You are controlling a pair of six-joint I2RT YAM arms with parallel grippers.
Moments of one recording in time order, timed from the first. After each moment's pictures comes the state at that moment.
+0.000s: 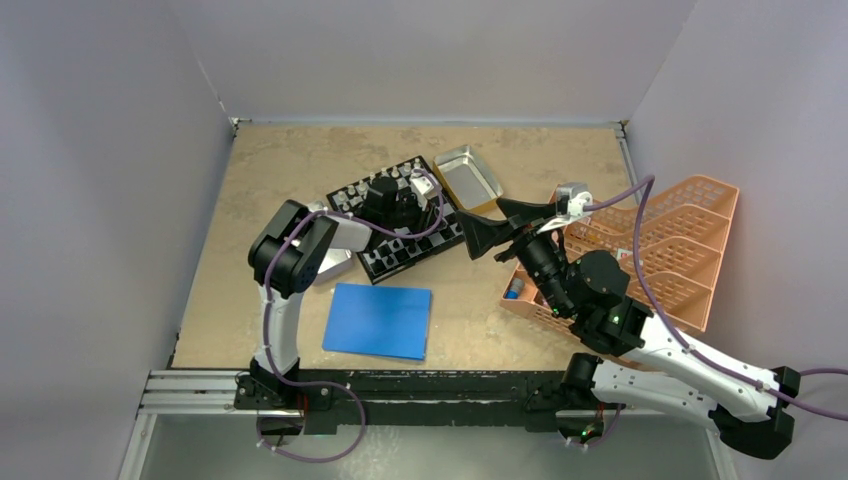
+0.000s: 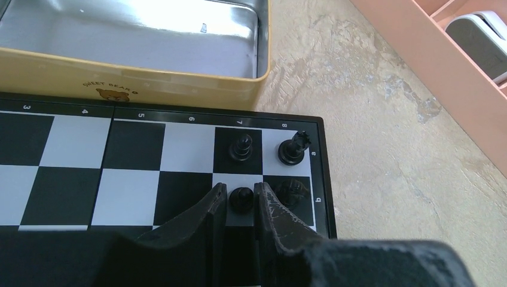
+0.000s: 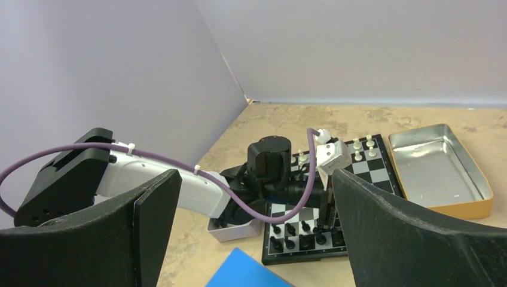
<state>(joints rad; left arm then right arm) -0.50 2.09 1.09 0.62 0.60 0.06 1.06 0.74 0.83 0.14 0.50 0.33</state>
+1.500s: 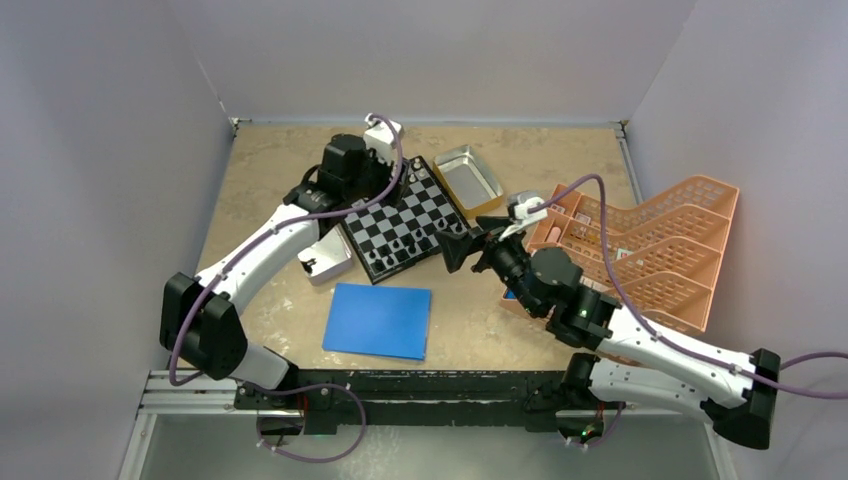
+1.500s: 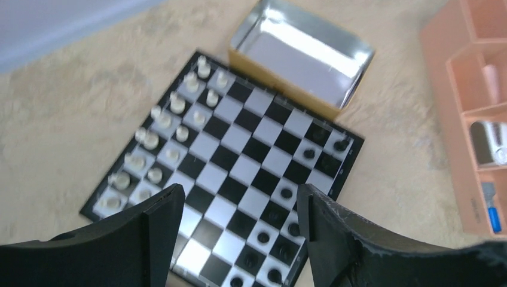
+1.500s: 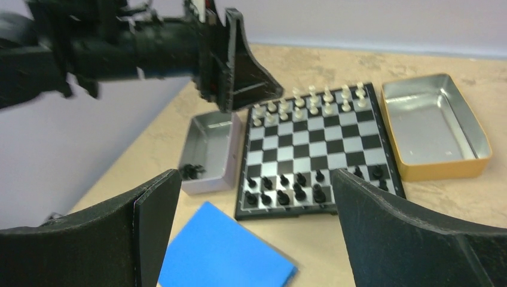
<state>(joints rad) -0.50 1.47 1.23 -0.16 0.08 0.00 1.06 0.83 0.76 0.12 0.46 0.33</state>
